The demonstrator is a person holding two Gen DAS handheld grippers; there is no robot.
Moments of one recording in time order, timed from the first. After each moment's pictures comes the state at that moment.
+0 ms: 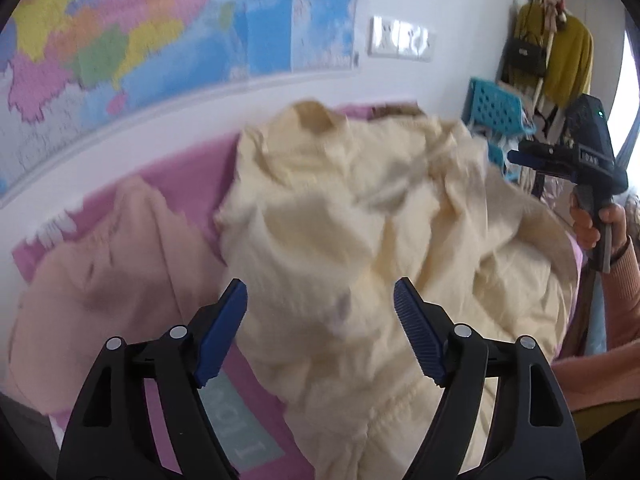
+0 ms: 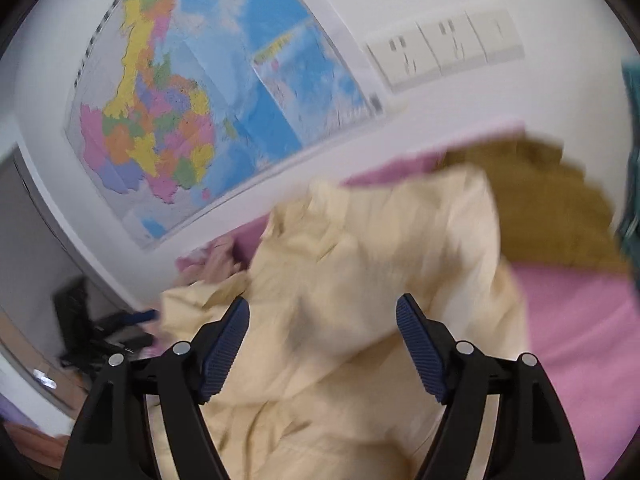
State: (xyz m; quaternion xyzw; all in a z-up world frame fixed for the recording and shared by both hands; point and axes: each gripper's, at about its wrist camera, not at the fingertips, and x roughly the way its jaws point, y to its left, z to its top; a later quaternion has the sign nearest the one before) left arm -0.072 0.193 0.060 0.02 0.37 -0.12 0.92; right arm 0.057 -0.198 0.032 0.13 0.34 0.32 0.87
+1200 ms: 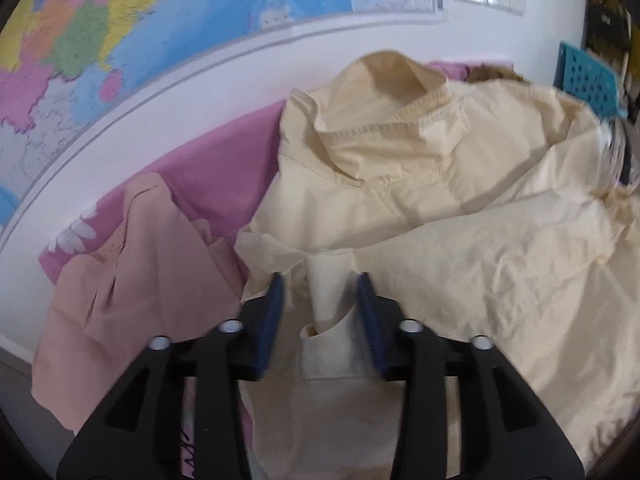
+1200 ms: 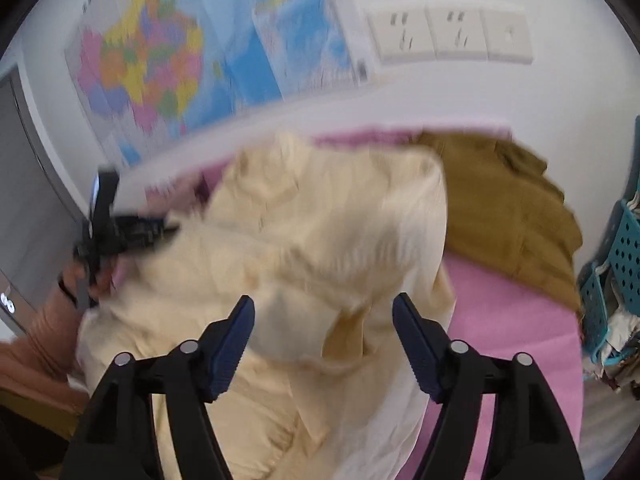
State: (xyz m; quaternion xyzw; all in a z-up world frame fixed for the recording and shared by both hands) left arm 0.028 0.177 0.012 0.07 0.44 0.01 0.90; right arm 0.068 -0.243 0.015 0.03 0.38 0.34 0.86
